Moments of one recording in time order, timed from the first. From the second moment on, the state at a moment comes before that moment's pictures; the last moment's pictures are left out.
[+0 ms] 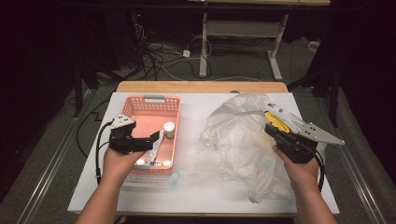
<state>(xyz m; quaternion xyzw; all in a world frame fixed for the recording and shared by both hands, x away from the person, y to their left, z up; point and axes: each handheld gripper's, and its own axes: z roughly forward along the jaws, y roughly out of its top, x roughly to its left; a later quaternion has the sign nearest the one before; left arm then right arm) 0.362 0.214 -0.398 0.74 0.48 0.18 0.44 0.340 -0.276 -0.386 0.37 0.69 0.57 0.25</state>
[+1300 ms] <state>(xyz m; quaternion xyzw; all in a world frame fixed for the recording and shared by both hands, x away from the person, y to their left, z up) 0.444 0.193 -0.445 0.82 0.52 0.06 0.23 0.341 -0.278 -0.388 0.37 0.69 0.57 0.24</state>
